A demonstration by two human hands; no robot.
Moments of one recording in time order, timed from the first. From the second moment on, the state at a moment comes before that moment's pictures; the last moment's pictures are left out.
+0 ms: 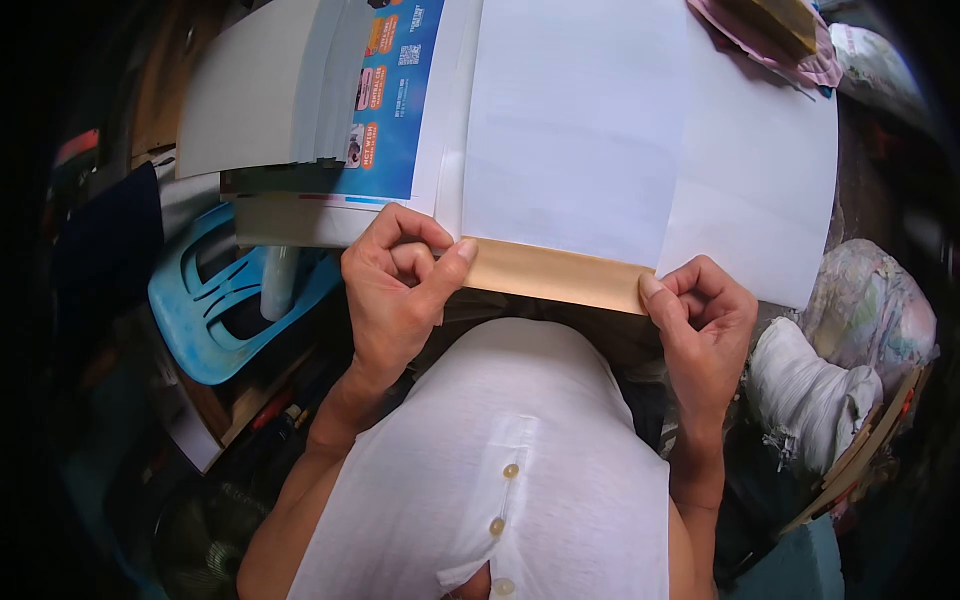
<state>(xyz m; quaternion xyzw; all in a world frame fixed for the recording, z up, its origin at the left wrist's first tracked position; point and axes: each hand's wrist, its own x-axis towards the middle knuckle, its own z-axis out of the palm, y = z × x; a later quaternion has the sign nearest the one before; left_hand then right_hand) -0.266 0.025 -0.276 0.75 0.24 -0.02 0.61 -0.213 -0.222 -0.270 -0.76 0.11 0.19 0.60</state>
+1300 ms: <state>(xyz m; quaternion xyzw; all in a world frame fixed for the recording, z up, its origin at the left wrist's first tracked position) -0.173 0.023 -0.273 0.93 -0.26 0.00 0.27 -0.150 -0.200 -0.241 -0.89 -0.32 0.16 0.28</state>
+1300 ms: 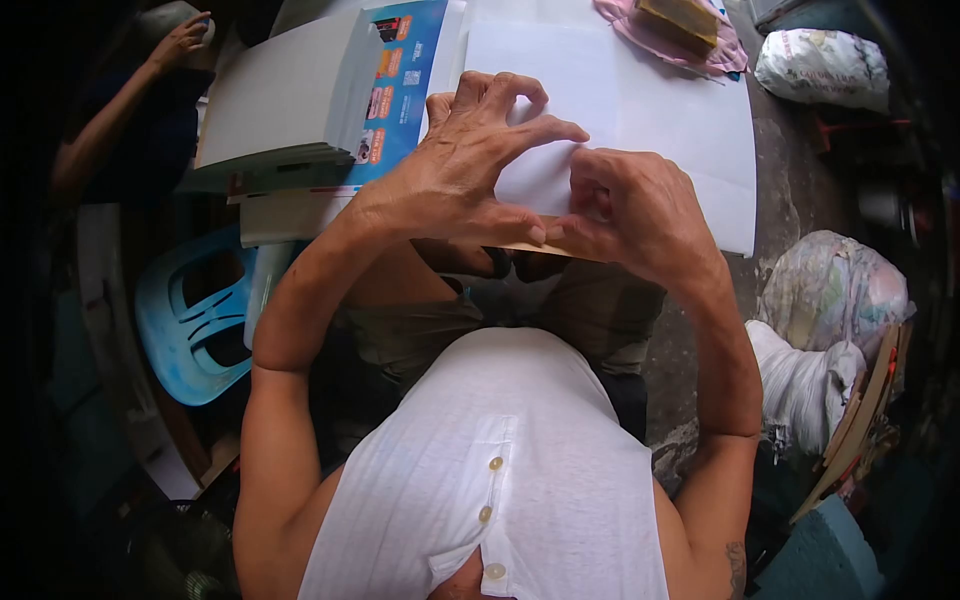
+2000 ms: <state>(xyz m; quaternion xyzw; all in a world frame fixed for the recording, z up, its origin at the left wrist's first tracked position) -0.125 0.061 -0.262 0.92 -0.22 0.10 0.30 -0.204 -0.260 -0.254 -0.82 -0.08 0.12 0.55</state>
